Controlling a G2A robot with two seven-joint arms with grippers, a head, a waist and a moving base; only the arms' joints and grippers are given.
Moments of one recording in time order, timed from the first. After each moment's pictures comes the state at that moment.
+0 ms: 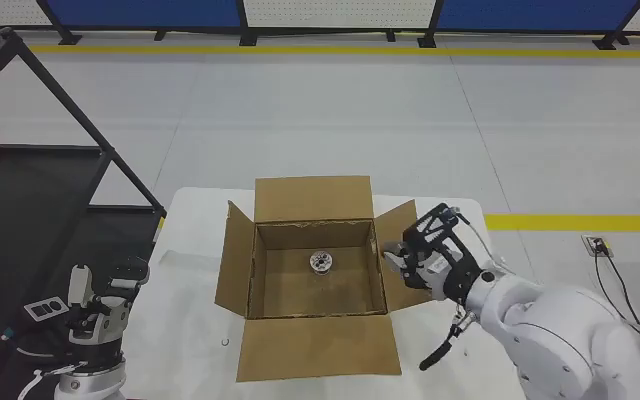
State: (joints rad) left arm 1.61 -1.31 -1.84 -2.00 -0.33 -0.49 -0.20; right arm -0.89 -1.18 1.28 -2.11 -0.92 -0.11 1.20
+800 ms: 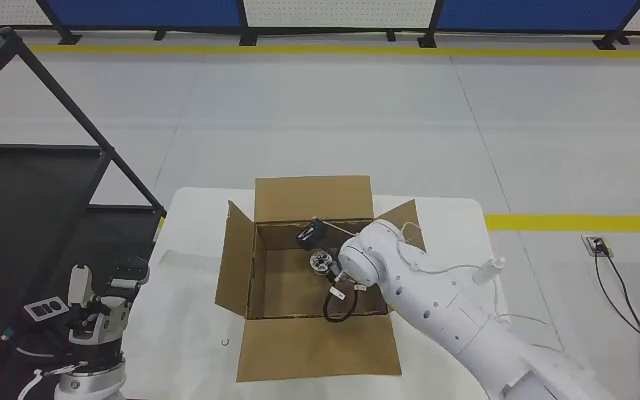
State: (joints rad) left arm 1.61 -1.31 -1.84 -2.00 -0.33 -0.49 -0.20; right arm -0.27 -1.47 0.51 -0.99 -0.82 -0.05 1.14
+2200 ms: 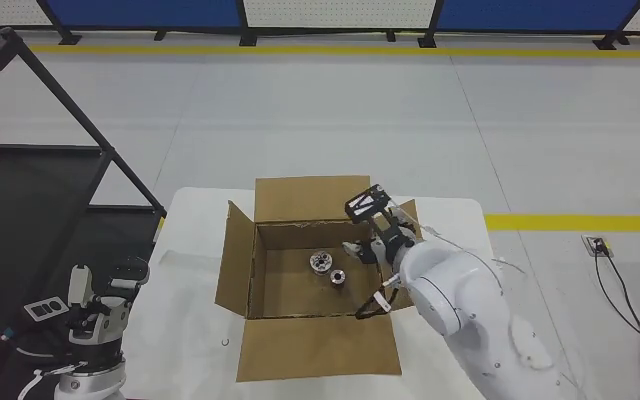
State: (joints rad) left arm 1.61 -1.31 -1.84 -2.00 -0.33 -0.49 -0.20; right arm -0.78 -1.29 1.13 -1.93 -1.29 0.06 1.15
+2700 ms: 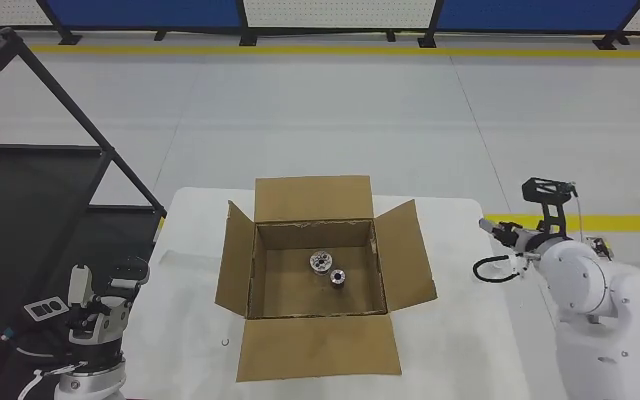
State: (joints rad) left arm 1.61 -1.31 -1.84 -2.00 -0.33 -0.49 -0.20; right arm -0.90 -1.23 1.70 -1.70 -1.20 0.10 1.16
